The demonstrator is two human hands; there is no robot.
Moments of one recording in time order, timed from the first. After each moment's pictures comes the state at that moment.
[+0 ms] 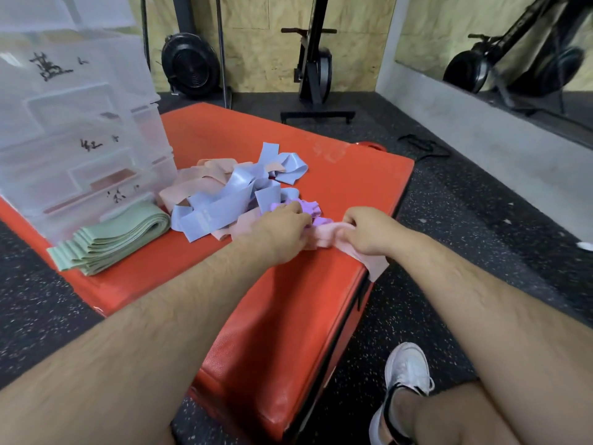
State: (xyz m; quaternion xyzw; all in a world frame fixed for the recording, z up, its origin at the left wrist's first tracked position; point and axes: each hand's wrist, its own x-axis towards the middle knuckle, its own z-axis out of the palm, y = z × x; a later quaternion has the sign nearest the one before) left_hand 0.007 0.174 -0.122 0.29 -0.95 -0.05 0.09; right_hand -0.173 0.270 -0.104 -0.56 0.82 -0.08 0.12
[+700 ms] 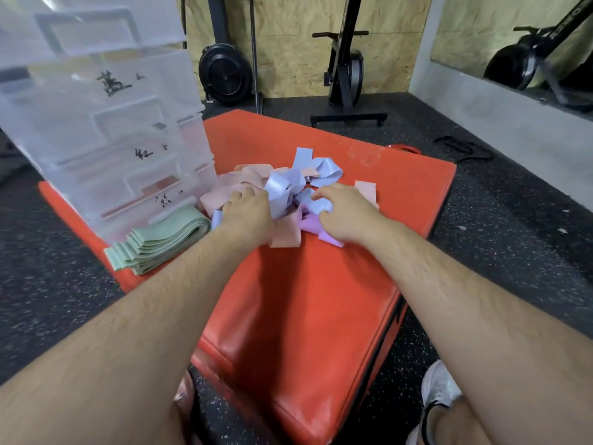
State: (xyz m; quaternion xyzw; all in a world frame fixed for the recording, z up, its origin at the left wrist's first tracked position) left_hand 0.077 0.116 -0.102 0.54 -0.84 0.00 0.07; right_hand -0.099 0.206 -0.086 -0.62 0.75 -0.20 0.10
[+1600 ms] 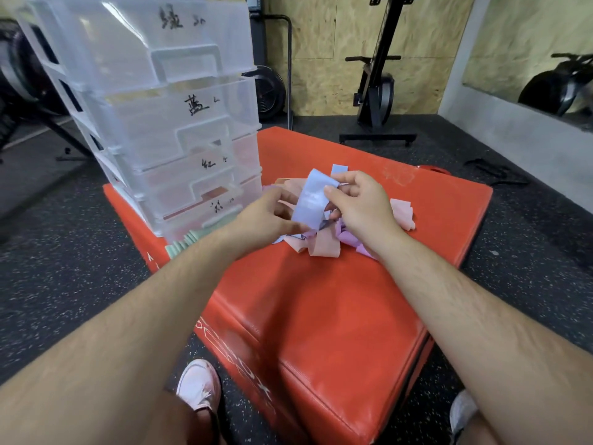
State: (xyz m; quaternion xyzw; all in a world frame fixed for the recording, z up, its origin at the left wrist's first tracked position) left_hand 0.156 0.144 -0.052 0.41 -0.75 -0.46 0.24; right_hand -0.020 0.211 -0.045 -0.46 0.61 -0.59 0.28
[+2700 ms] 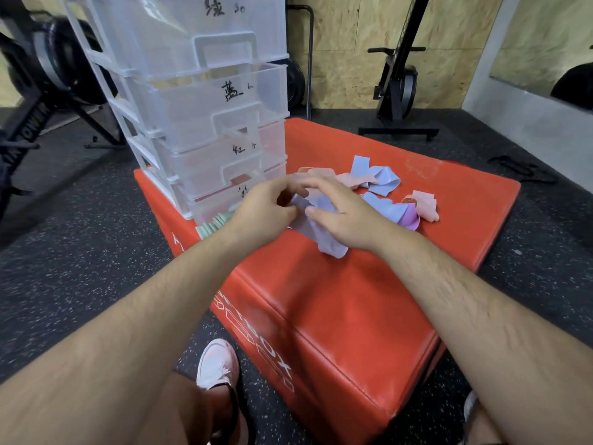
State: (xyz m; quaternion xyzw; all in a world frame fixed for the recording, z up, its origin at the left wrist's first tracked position) left_hand 0.194 0.179 -0.040 0.43 -0.78 -0.30 0.35; right_hand 0.020 0.212 -0.057 -0.76 0.52 -0.35 0.18
